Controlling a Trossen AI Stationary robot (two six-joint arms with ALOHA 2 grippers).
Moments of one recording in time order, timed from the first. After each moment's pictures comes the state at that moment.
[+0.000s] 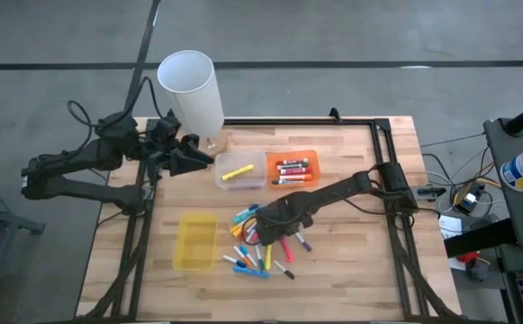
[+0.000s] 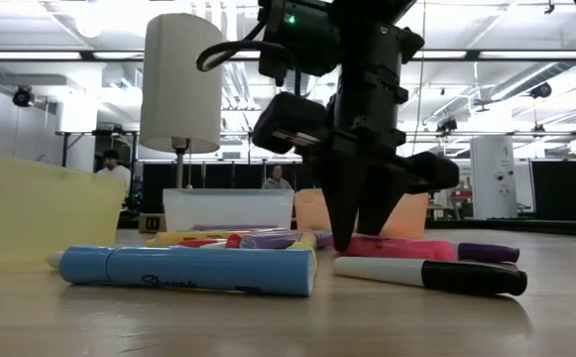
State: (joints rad) left arm 0.16 0.83 1.04 -0.02 0.43 -0.81; right arm 0.16 2.09 1.45 -0.72 -0.15 1.33
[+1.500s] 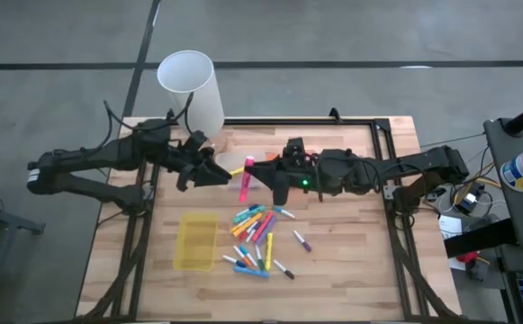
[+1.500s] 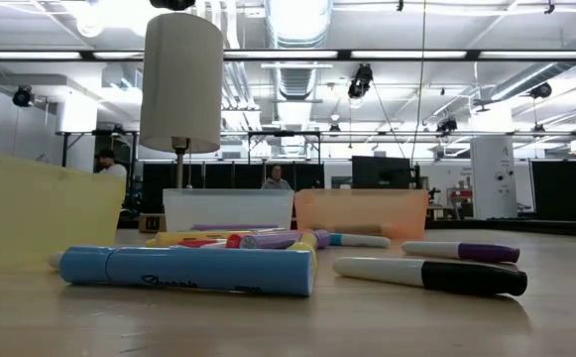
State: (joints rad) left arm 0.14 0.96 1.04 -0.17 0.46 -0.75; right arm 0.17 1.56 1.50 0.10 0.36 0.77
